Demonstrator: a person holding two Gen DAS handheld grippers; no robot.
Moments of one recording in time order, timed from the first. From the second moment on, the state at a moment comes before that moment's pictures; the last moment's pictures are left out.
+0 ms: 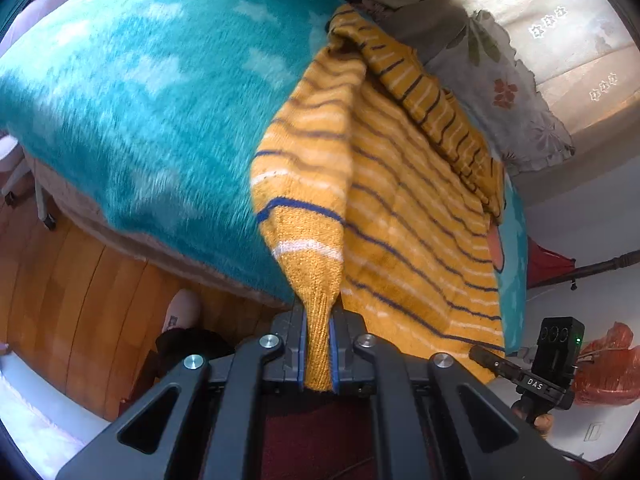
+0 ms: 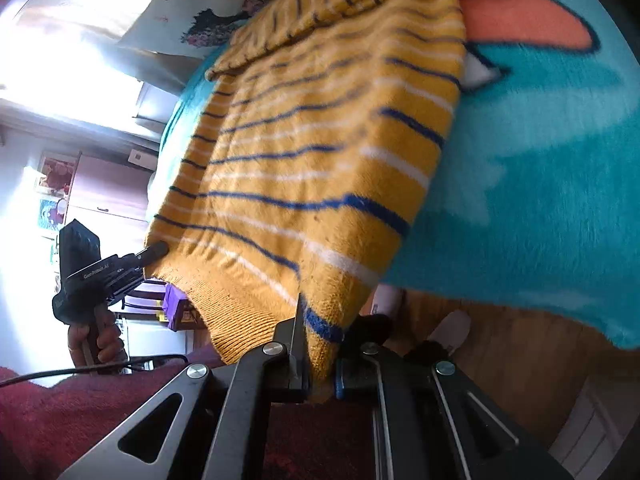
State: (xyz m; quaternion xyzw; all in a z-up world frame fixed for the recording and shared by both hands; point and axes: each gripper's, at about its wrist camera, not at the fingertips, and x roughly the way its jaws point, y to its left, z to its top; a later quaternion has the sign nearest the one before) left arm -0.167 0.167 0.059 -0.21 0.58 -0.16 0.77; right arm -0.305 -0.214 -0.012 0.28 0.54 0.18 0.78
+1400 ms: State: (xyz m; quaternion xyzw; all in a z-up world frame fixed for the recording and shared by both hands) left arm 0.207 0.051 0.069 -0.18 0.54 -0.22 0.79; right arm 0.000 -0.378 -0.011 0.60 0.34 0.02 0.72
